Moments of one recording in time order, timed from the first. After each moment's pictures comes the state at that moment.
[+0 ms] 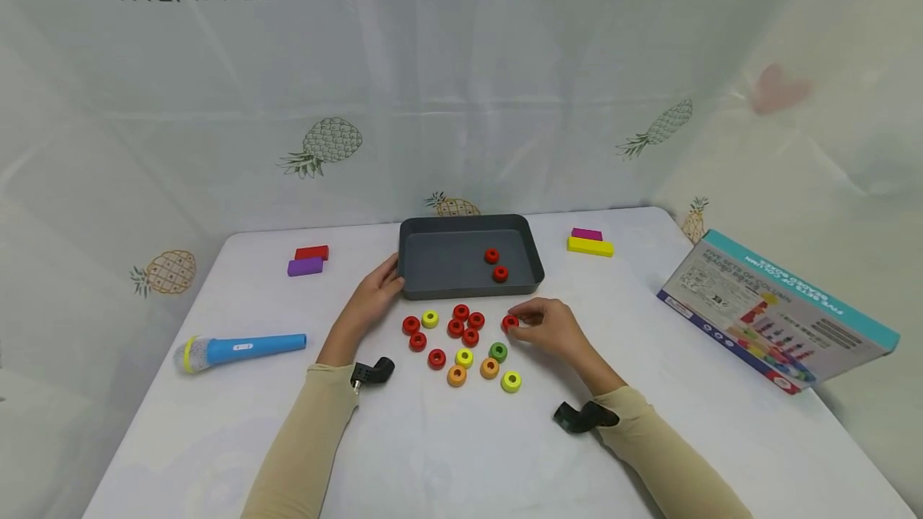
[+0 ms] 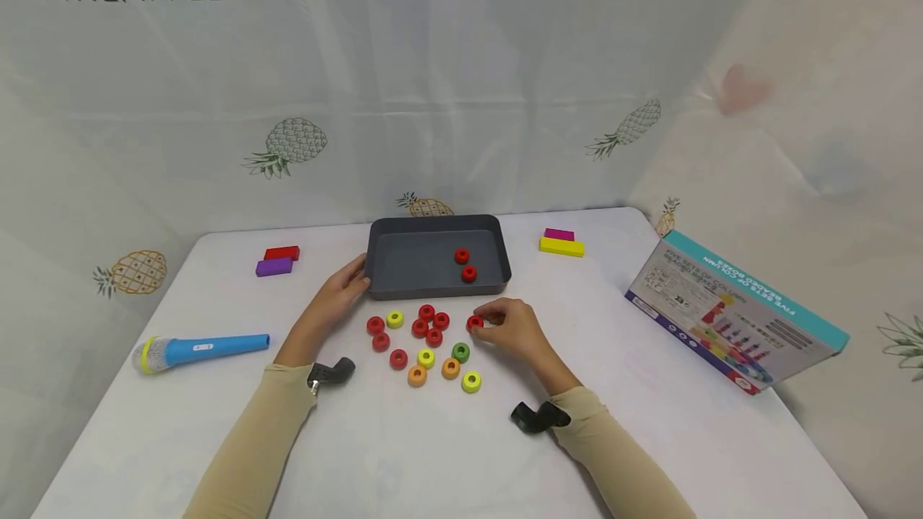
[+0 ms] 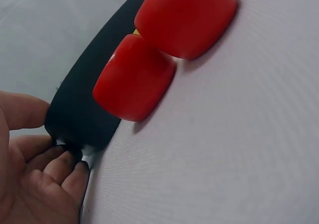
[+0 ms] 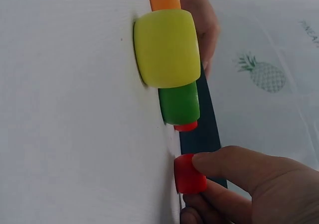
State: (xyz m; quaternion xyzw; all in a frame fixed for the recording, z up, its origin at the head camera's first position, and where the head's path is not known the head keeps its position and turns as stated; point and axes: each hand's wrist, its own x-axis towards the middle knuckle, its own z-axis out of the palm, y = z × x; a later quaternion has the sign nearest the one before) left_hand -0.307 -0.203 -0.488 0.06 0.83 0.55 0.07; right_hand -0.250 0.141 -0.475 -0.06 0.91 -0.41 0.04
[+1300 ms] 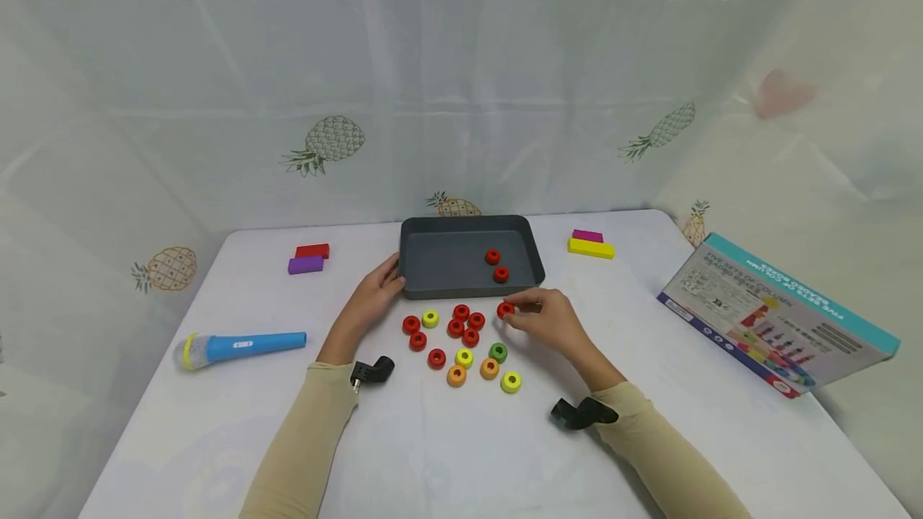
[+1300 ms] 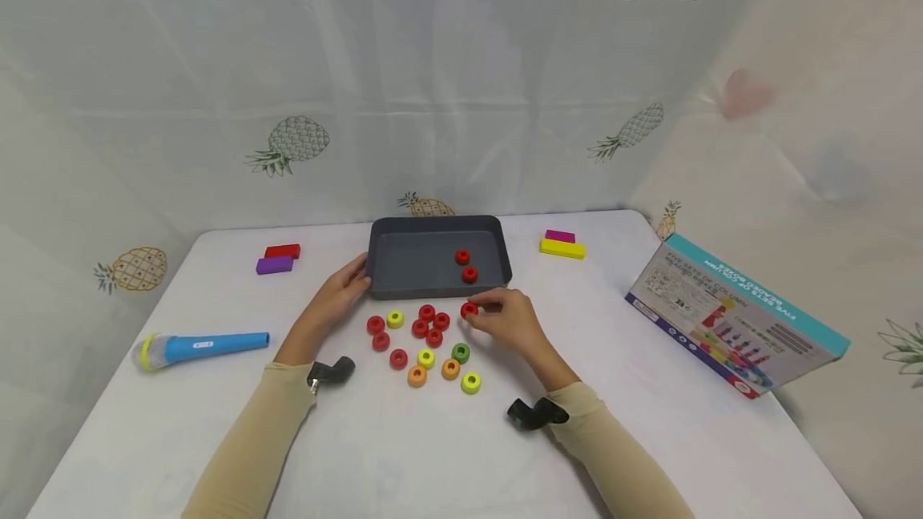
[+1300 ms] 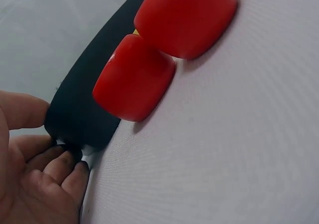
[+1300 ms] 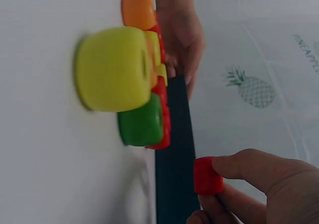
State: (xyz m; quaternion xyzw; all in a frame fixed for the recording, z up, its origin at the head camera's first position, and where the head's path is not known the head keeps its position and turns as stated) left_hand -0.309 -0.203 -0.490 0.06 0.83 0.55 0.07; right_hand -0.250 0.132 -0.455 -0.08 0.90 -0.43 0.02
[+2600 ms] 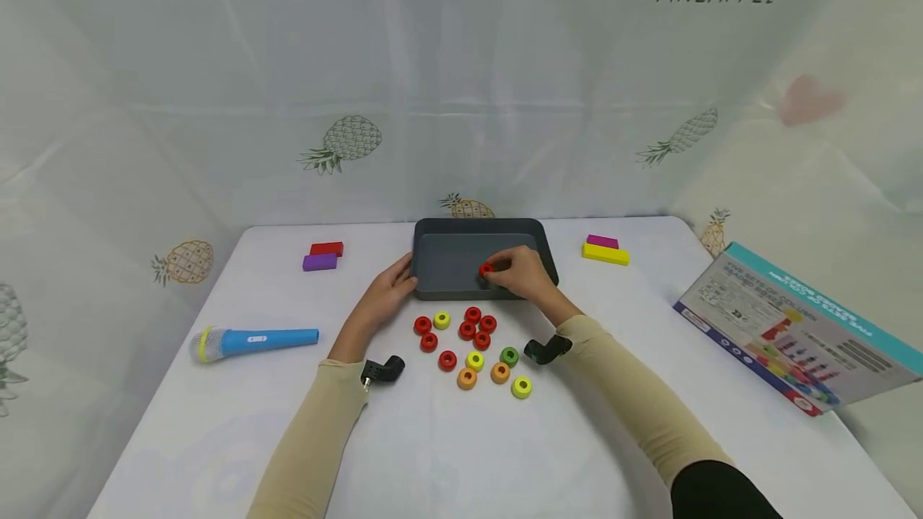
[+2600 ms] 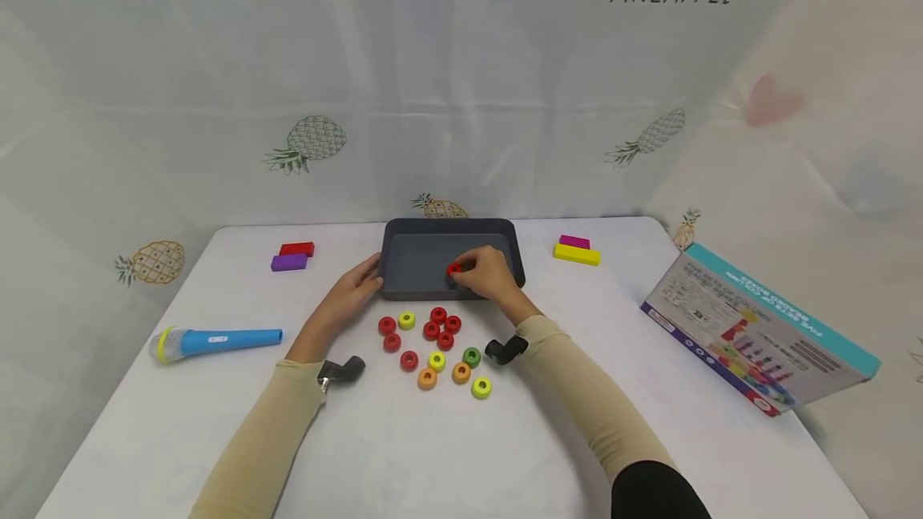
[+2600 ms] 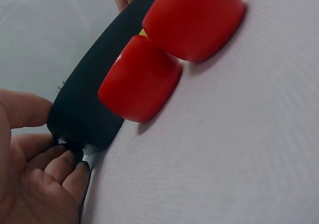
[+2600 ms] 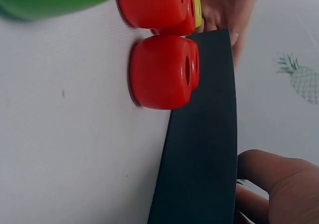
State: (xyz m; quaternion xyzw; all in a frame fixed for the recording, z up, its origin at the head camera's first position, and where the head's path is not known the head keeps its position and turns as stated) left_hand -0.309 -0.205 -0.486 0.06 0.82 0.56 0.07; right_hand -0.345 0.083 -0.445 -0.14 0.92 -0.36 0.01
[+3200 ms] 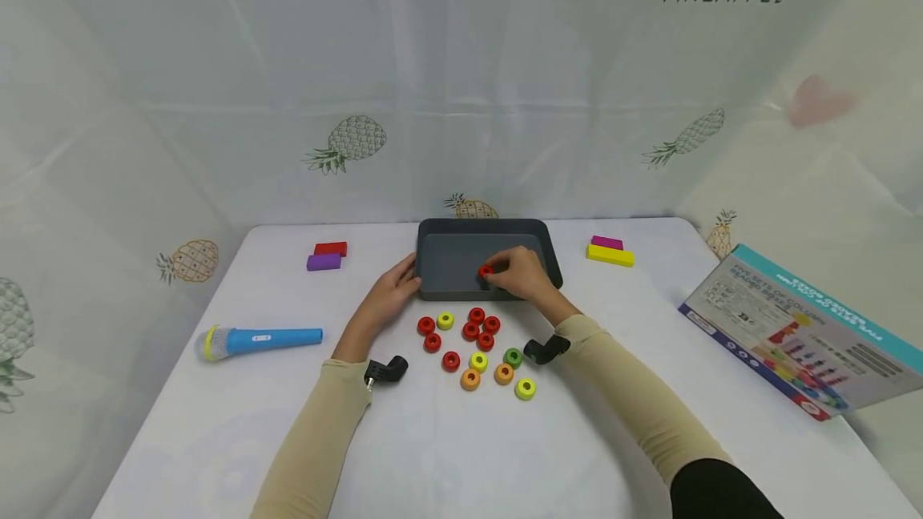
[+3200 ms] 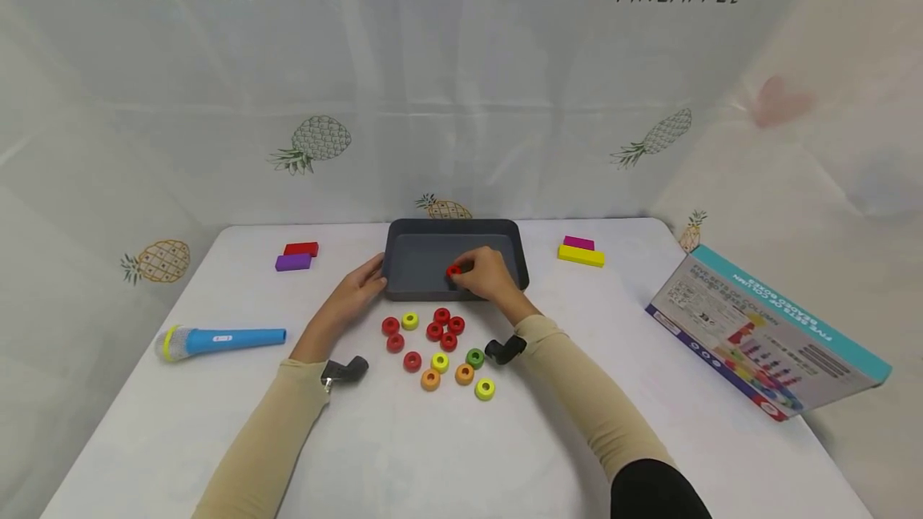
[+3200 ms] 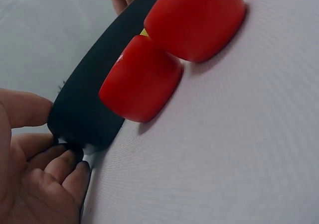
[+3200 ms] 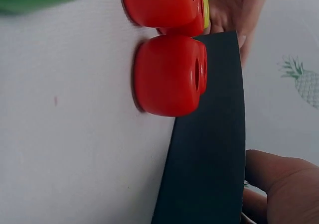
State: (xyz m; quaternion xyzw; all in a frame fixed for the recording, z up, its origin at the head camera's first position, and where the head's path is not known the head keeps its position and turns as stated) left_hand -0.312 -0.207 -0.490 0.06 0.82 0.57 0.08; right_hand -0.350 0.075 -0.448 -0.15 0.93 -0.34 0.03
